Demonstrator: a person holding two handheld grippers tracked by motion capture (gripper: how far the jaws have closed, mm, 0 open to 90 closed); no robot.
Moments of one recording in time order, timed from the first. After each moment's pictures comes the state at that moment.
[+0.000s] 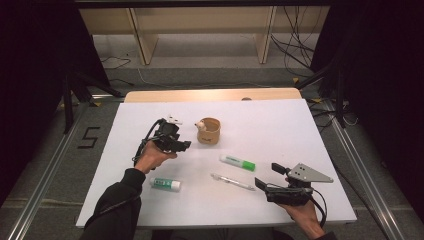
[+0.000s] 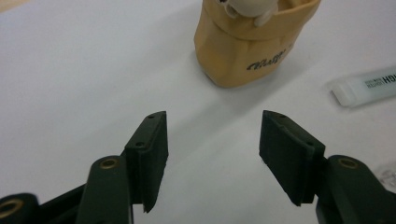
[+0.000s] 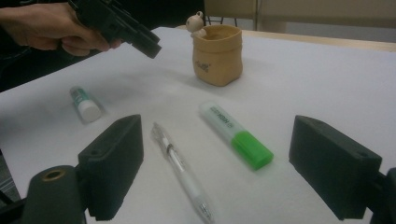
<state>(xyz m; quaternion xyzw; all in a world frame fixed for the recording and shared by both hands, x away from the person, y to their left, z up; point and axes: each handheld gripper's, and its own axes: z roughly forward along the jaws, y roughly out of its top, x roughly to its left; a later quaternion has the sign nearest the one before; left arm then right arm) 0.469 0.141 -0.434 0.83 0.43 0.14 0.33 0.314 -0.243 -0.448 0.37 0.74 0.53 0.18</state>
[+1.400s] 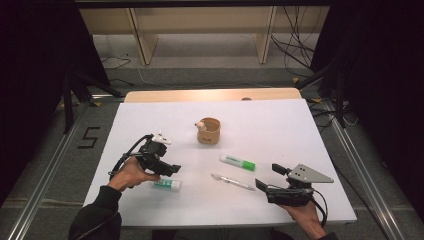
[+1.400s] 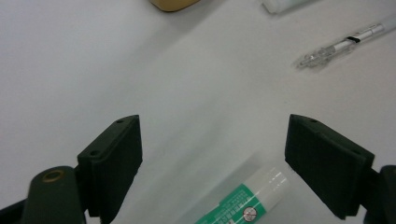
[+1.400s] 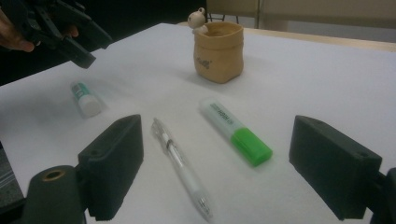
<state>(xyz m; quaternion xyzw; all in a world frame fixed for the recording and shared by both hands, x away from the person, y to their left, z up) 0.405 0.168 -0.420 0.88 0.36 0.10 0.29 0.313 -0.245 -0.448 0.37 0.74 0.53 0.18</state>
